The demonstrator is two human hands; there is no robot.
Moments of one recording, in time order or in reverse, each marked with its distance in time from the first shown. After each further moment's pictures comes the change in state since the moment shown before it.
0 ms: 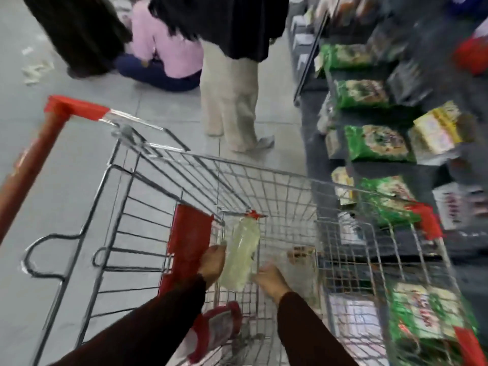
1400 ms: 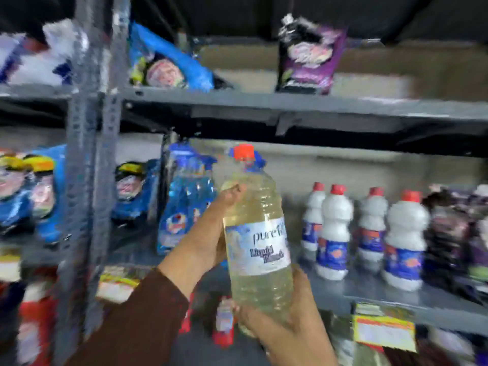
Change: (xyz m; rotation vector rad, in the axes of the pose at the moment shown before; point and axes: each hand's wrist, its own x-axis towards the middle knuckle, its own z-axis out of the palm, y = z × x) left_hand -0.725 0.349 0.165 -0.252 -1.934 1.042; right_hand -0.697 0.113 -0.155 0.470 1.628 -1.150
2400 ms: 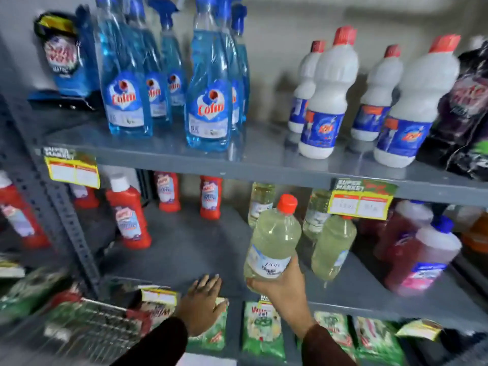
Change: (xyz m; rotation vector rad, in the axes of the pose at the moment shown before) left_hand -0.203 -0.329 -0.111 1.716 -0.292 -0.504; right_hand -0.118 0.220 -0.087 -0.227 0.289 0.541
